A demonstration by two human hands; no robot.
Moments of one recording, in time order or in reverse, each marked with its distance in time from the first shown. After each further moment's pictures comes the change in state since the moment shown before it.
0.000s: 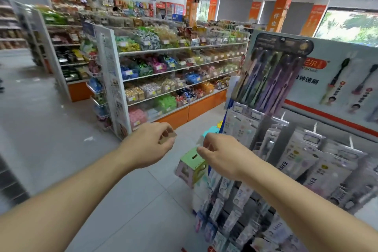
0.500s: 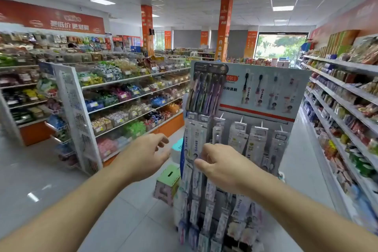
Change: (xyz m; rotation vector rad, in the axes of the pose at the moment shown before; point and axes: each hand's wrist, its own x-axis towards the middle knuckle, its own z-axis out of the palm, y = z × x) left_hand -0.098 0.126 -0.047 -0.044 0.022 0.185; right_hand -0.202 -0.021 -0.050 0.039 0.136 0.137
